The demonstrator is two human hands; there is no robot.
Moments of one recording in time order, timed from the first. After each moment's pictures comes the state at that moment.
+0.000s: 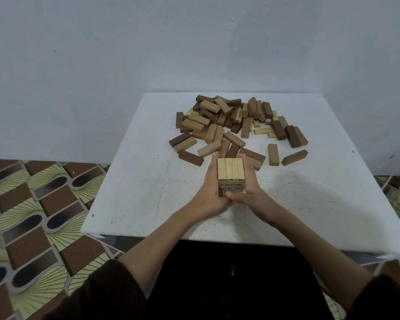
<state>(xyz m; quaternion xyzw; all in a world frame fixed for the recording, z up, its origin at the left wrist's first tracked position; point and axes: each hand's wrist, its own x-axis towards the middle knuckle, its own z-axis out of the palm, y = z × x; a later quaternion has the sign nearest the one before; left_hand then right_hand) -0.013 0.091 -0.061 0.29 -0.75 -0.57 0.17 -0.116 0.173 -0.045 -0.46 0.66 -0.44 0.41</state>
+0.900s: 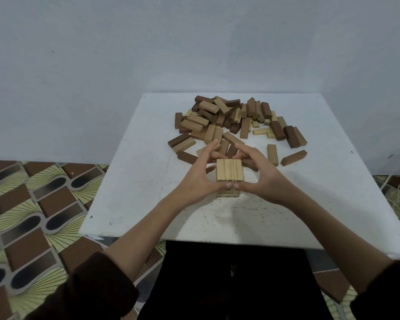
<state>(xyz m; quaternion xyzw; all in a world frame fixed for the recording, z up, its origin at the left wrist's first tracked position) 0.003 0.060 -0.037 0.25 -0.79 -0.53 0.20 -0.156 0.167 -0.024 -0.58 0.66 -0.40 0.26</state>
